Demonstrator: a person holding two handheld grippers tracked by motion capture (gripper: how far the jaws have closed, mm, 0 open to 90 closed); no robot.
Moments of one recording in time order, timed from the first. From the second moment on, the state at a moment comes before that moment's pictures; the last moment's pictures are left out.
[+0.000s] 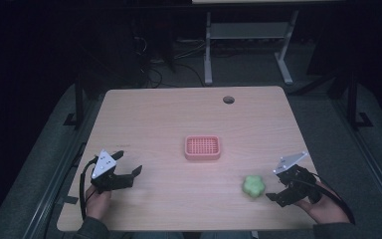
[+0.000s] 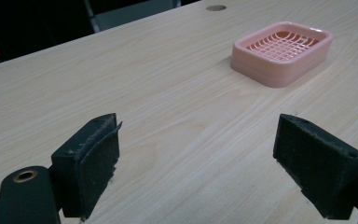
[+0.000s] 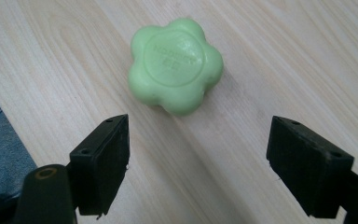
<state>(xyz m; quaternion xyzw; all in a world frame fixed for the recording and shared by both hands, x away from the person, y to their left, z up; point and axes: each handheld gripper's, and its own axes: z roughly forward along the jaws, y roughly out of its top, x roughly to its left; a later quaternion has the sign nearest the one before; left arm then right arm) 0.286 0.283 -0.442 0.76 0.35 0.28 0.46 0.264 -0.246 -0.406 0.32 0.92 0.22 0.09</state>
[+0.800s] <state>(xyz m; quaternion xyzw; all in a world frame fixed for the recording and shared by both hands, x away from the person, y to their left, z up) 0.286 0.282 -0.442 0.76 0.35 0.28 0.46 0.287 -0.215 -0.416 0.31 0.93 0.20 0.06</state>
